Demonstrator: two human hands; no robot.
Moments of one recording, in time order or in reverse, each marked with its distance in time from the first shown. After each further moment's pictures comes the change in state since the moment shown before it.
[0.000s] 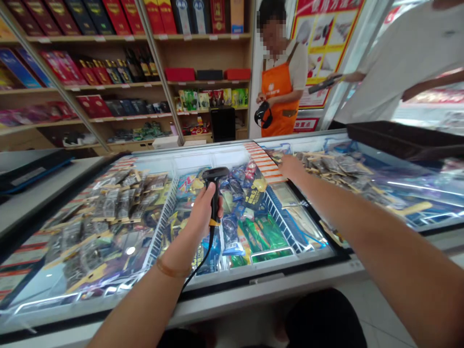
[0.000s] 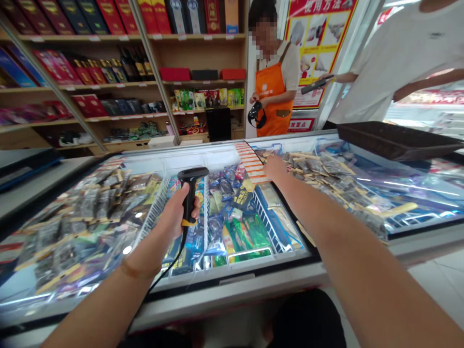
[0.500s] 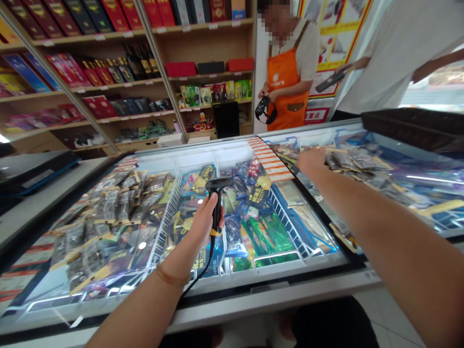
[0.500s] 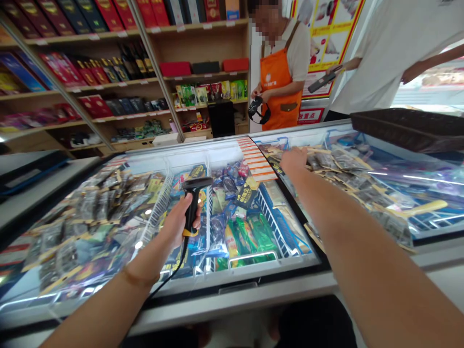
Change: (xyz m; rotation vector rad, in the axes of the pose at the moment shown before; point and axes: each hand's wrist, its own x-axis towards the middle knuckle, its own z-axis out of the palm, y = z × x) left_hand 0.002 -0.025 -0.008 0.060 0.003 -0.066; right_hand 0.016 0.037 -0.001 -0.280 0.013 0.037
